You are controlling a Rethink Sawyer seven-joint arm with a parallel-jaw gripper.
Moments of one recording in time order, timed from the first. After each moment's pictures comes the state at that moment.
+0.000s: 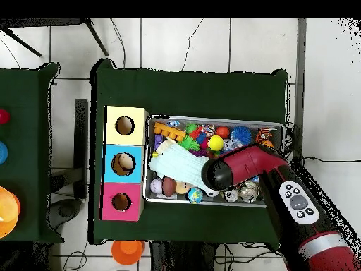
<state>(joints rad) -0.69 -0.53 0.49 1.65 -1.02 0.80 1.42</state>
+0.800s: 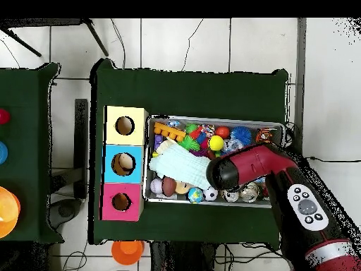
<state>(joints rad) -0.71 -0.57 0.49 1.65 -1.02 0.86 1.42</state>
